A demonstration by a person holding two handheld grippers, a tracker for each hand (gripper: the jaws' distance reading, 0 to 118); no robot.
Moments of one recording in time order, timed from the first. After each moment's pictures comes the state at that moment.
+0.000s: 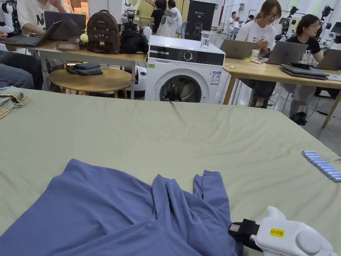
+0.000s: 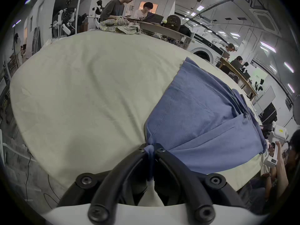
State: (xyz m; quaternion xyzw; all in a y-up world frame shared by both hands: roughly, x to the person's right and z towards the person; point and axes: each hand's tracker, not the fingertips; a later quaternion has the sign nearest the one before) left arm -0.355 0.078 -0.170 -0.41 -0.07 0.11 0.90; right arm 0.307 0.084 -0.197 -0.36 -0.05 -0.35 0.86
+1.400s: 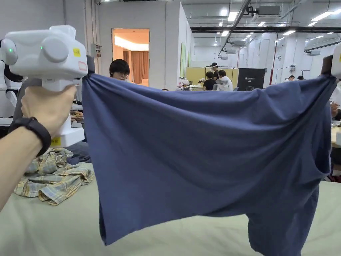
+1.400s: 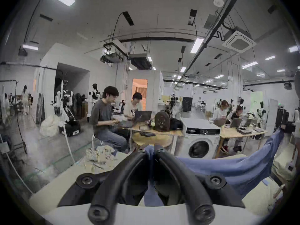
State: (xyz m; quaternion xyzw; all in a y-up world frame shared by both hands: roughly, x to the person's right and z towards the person) left arm -0.268 0.542 -0.506 -0.04 -0.04 0.04 1.00; right arm 0.268 0.564 -0.458 -0.05 -0.16 -0.01 0.99
